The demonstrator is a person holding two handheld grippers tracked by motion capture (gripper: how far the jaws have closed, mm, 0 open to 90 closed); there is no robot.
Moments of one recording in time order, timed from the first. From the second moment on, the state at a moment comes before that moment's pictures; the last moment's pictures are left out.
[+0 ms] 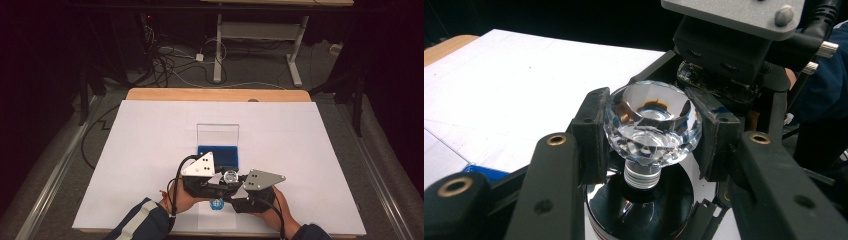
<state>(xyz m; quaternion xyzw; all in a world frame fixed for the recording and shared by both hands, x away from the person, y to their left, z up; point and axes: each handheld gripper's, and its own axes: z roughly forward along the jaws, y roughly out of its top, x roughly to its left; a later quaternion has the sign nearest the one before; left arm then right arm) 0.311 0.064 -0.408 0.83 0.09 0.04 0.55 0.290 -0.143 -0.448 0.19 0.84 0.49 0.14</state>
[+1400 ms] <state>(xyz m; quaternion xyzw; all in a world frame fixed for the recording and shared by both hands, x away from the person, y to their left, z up) 0.313 0.078 -0.395 0.82 0.09 0.06 0.56 0.291 -0.146 -0.451 0.19 0.84 0.47 0.18</state>
